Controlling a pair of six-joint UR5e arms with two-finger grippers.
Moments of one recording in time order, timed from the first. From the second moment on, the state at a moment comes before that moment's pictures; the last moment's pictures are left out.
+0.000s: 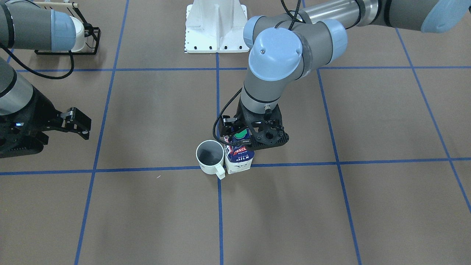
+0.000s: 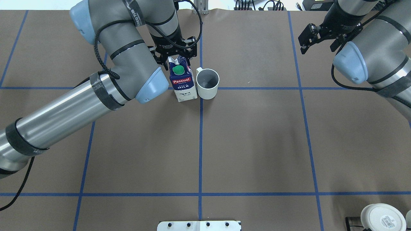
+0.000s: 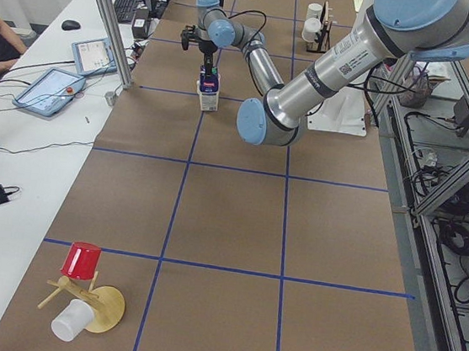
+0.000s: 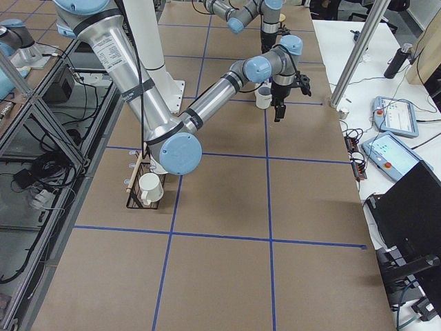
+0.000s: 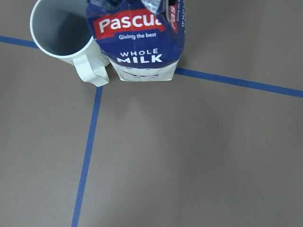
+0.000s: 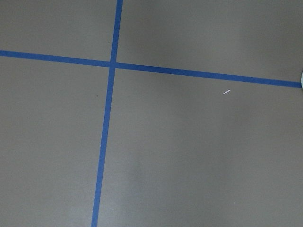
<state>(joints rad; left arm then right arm) -0.79 -2.52 -1.45 -1.50 -2.12 -1.20 1.08 -1.01 1.76 -1.85 2.23 0.56</state>
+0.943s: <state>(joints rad) -1.07 -2.00 -1.95 -1.41 -2.14 -0.86 1.26 -1.12 1.67 -1.85 2.26 0.23</state>
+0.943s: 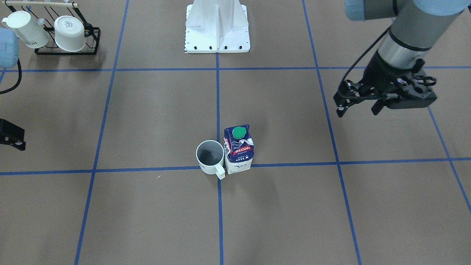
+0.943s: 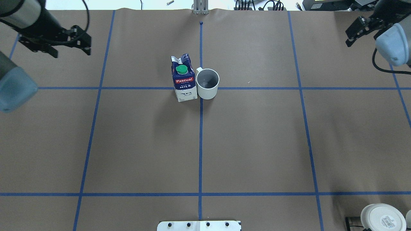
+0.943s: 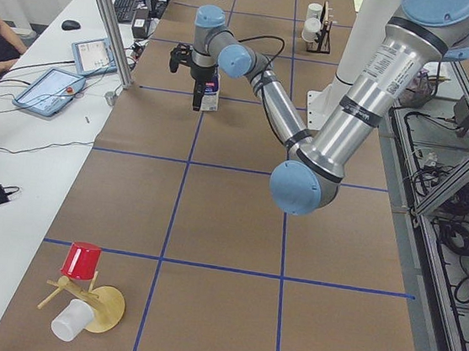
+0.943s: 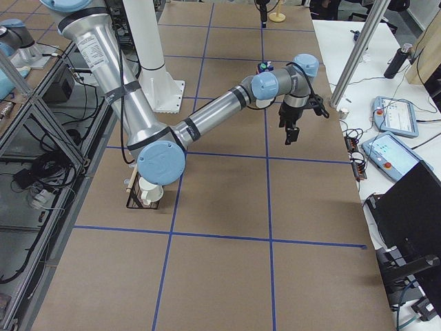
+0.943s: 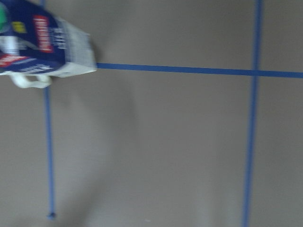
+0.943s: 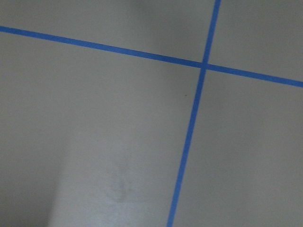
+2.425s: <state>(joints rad) -1.60 -1.53 -1.59 -1.80 -2.32 -0.16 1.50 -1.43 1.51 -1.57 2.39 0.18</state>
